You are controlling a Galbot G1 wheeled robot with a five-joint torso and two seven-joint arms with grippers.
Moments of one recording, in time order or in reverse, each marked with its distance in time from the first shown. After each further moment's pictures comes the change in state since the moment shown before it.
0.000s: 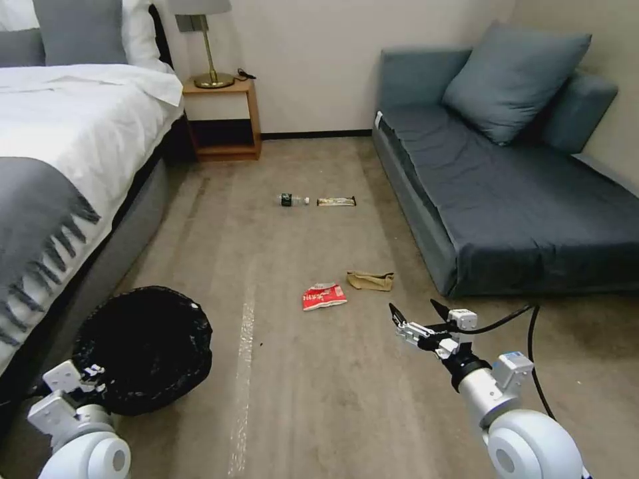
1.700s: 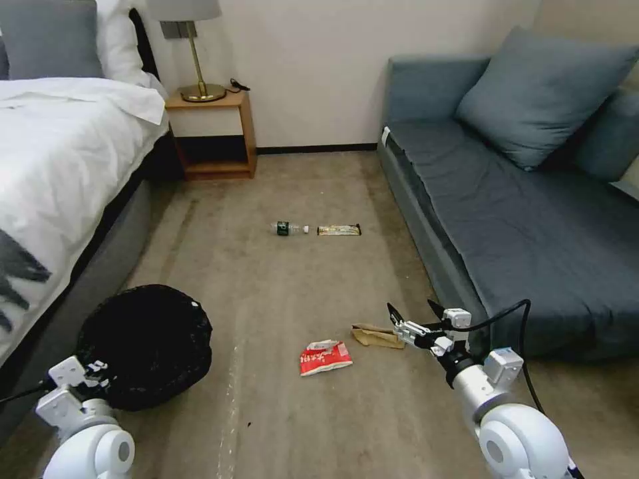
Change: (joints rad) left arm -0.045 0.012 0.012 0.056 0.022 -0.006 0.001; right arm 0.049 0.016 -0.018 -0.064 -0.014 0.000 -0.004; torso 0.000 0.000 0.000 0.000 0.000
